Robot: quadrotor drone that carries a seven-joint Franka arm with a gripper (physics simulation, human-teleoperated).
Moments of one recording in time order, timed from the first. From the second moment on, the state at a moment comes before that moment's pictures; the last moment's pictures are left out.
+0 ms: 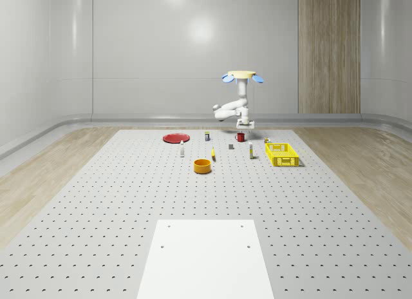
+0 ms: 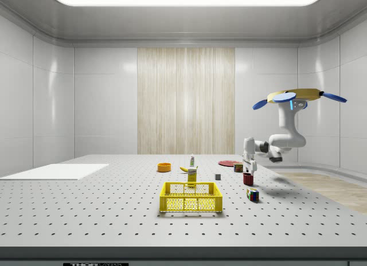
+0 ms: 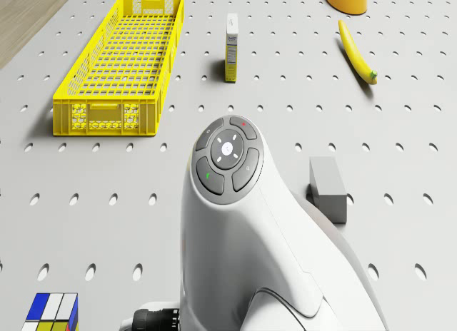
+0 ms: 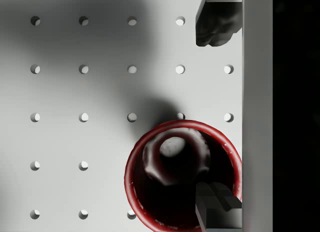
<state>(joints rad) -1.09 -1.20 1.30 -2.89 -1.92 1.28 1.62</state>
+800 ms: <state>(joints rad) -1.06 -1.30 1.20 -2.86 -2.00 1.41 1.58</state>
